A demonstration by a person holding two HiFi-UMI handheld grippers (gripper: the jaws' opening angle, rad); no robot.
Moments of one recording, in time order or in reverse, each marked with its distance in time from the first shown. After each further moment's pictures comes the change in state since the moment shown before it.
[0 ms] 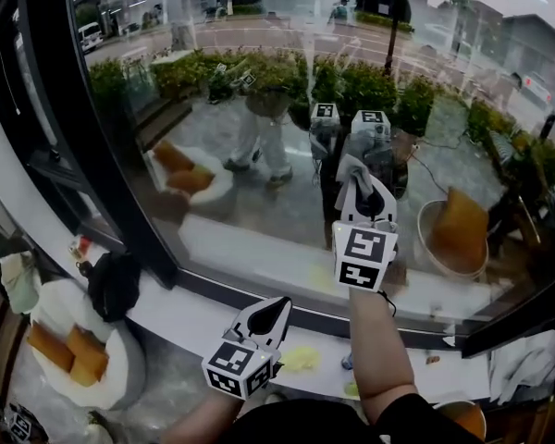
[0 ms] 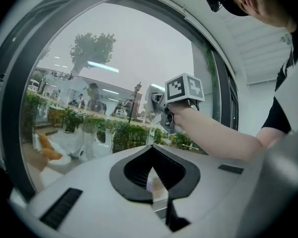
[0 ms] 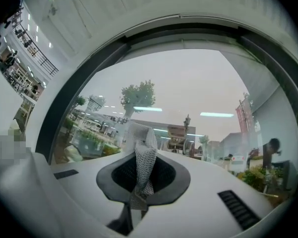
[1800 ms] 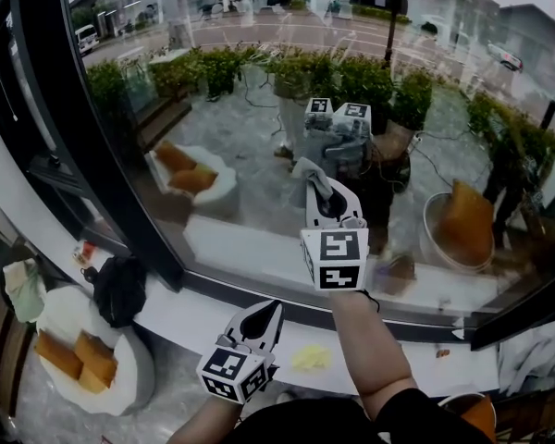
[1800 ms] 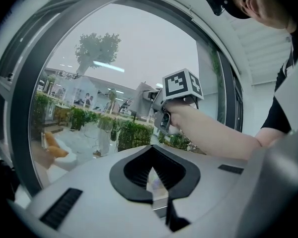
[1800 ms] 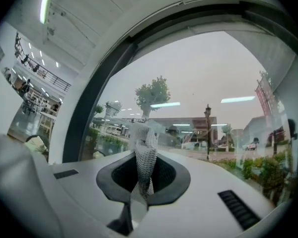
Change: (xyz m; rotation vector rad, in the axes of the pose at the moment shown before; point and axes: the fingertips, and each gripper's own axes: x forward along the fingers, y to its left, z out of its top) left arm -0.027 0.051 -0.010 -0.025 0.009 0.035; right arm 0.023 0.115 -0.004 0.093 0.032 0.252
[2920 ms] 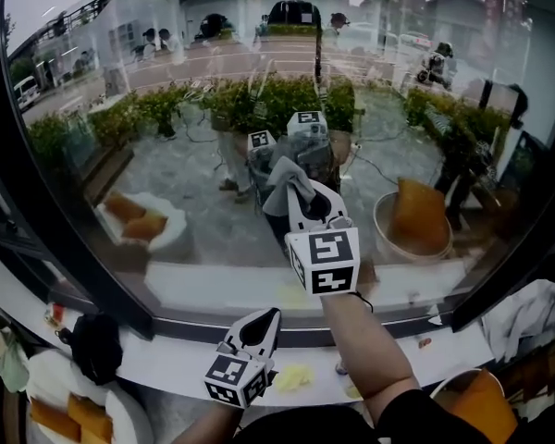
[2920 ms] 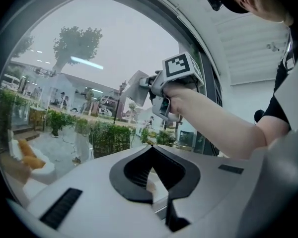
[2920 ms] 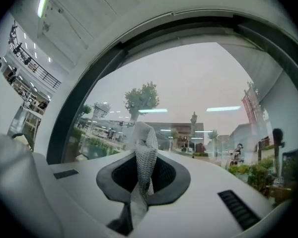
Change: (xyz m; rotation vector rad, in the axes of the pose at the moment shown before) left arm 0.065 -0.063 0.011 0.103 0.007 -0.240; right arm -0.043 -0.097 0.051 -0.014 -0.050 -0.155
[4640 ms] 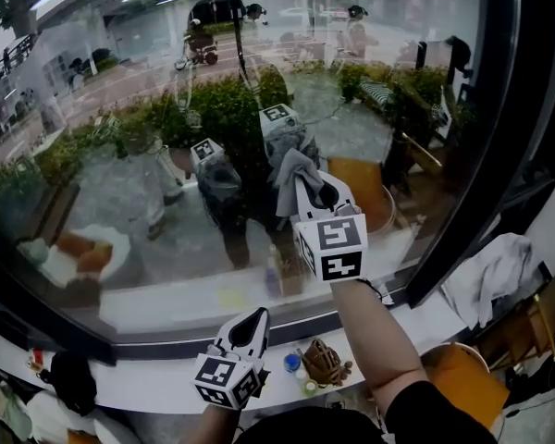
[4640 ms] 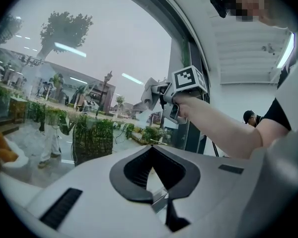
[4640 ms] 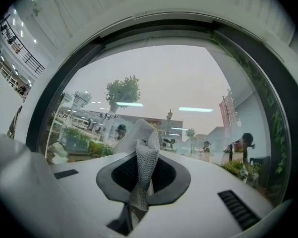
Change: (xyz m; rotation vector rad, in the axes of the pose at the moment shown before) left arm 0.145 -0.201 -0.016 -0.008 0.052 -0.159; right arm -0.151 -0.299 -0.042 -0.035 0.079 -0.235
